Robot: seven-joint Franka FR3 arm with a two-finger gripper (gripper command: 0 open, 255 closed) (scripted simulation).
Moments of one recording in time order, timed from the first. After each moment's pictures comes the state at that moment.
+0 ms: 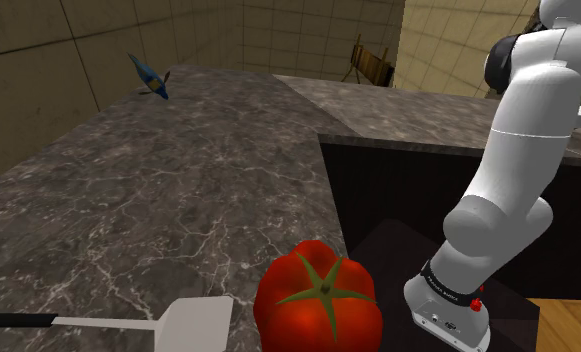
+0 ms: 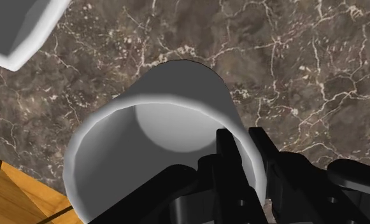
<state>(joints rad) -0.39 0.30 -1.27 -1.05 0.47 1.23 -1.43</state>
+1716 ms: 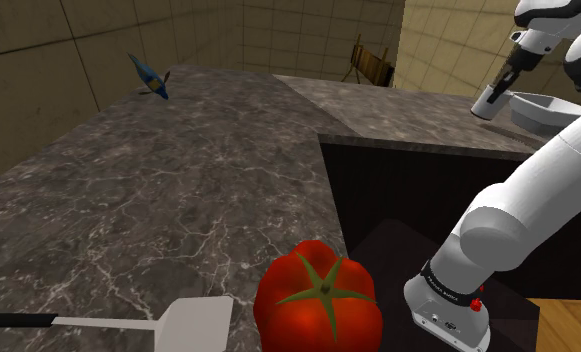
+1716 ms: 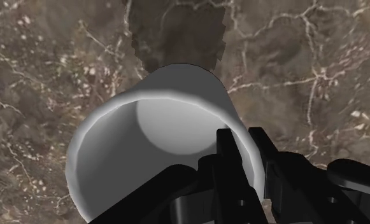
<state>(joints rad) 0.02 -0.19 -1.23 -1.68 -0.07 1.73 -1.17</state>
